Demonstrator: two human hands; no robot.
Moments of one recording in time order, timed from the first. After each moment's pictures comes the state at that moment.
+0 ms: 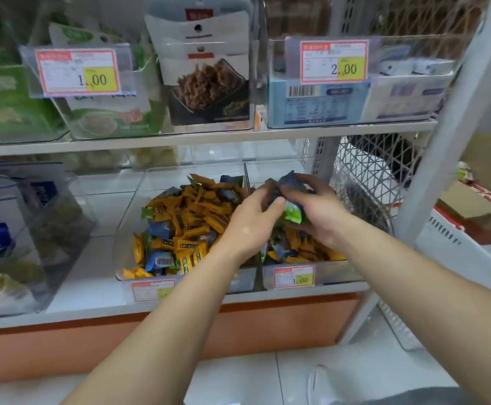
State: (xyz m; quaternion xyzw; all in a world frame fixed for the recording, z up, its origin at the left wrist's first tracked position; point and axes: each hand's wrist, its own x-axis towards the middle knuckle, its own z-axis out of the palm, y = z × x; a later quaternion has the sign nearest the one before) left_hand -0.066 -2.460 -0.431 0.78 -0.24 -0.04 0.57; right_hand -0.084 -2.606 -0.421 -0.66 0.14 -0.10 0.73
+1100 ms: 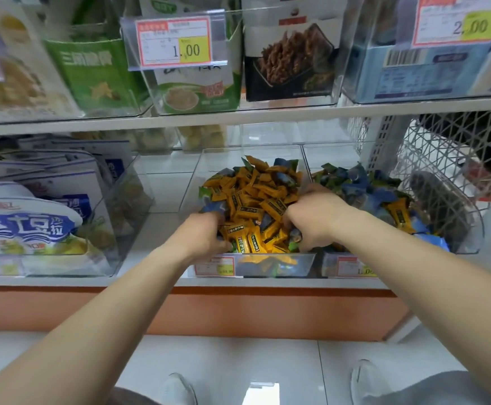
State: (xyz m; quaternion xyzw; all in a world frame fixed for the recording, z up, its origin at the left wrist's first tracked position) left_hand -0.040 -2.280 -0.456 0.97 -0.16 -0.05 0.15; right_hand -0.053 -2.522 -0.432 -0.96 -0.21 0.07 -0.15
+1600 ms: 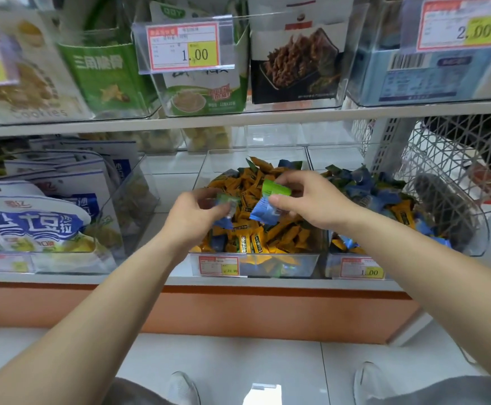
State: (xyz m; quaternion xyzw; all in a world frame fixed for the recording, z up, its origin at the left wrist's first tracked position) left_hand -0.051 -2.272 -0.430 0.83 -0.04 -0.02 0.55; right_hand -0.062 -2.514 -0.416 -0.86 -0.13 0.00 0.50
